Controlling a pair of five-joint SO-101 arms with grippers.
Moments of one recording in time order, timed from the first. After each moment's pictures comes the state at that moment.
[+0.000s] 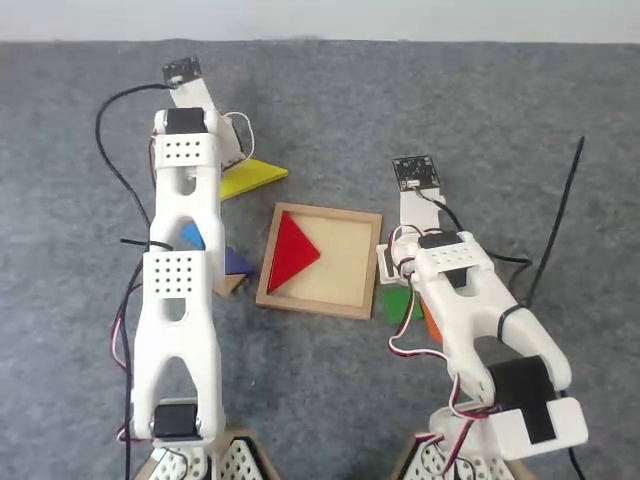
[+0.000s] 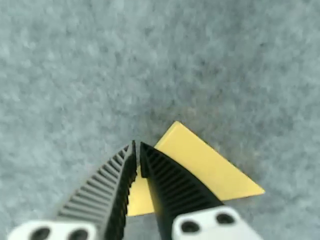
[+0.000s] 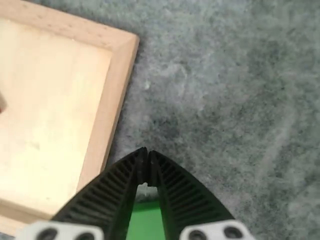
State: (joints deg) left arm -8.2 73.7 -78.6 90.3 24.6; right arm -16.6 -4.1 45.2 38.1 -5.2
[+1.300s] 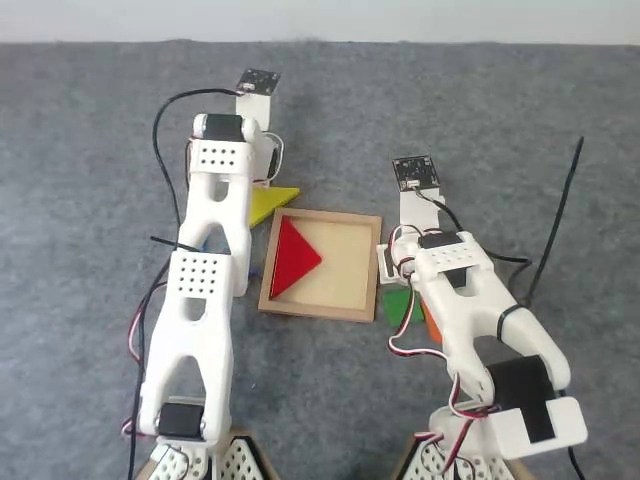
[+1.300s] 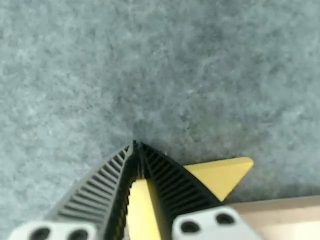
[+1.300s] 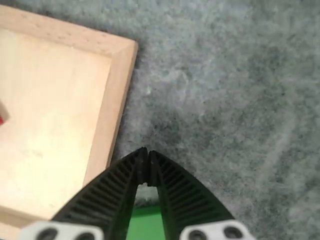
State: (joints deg) left arm -1.7 79.7 -85.7 98.0 -0.6; right arm -16.6 -4.1 45.2 38.1 -5.2
